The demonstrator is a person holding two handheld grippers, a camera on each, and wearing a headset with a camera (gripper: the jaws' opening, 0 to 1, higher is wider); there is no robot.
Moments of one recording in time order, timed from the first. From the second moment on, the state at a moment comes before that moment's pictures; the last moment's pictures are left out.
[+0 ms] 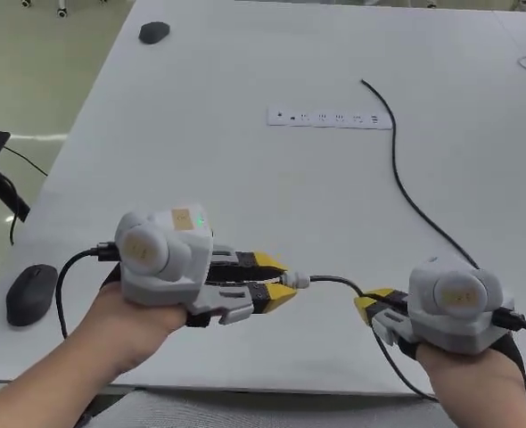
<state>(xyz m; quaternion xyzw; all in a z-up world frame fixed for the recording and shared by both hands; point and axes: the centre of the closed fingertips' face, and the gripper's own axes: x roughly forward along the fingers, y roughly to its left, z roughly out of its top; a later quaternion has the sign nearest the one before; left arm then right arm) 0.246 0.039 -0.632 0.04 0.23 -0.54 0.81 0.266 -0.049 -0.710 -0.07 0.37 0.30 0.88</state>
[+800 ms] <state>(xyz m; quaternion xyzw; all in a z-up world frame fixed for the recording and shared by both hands) 0.246 0.045 -0.634 0.03 0.23 -0.54 0.81 0.258 -0.032 -0.680 -0.15 0.32 0.37 0.86</state>
